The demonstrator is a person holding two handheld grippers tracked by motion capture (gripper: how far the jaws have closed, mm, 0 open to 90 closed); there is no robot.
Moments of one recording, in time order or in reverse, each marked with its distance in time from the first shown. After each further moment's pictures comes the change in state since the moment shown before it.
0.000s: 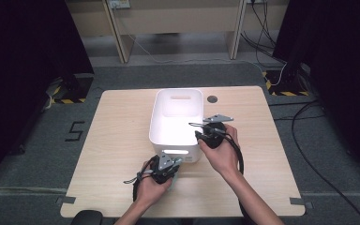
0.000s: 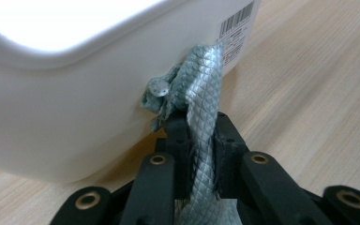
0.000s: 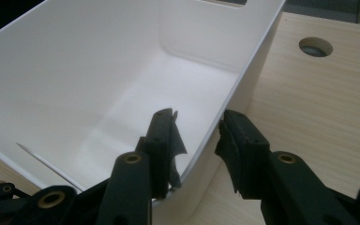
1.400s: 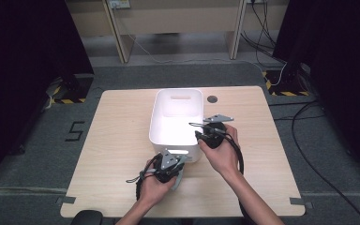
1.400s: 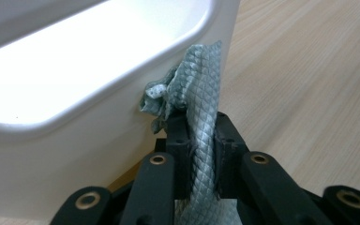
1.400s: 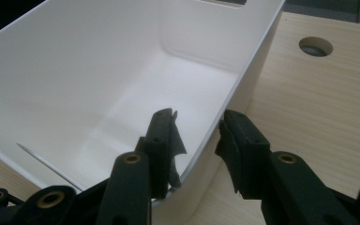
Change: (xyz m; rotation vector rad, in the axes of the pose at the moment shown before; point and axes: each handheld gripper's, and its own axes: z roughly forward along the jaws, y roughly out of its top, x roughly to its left) left arm -0.009 0.015 -0.005 -0.066 -0.028 -0.007; right arm 0.000 0.000 0.000 -0.002 0.001 0.003
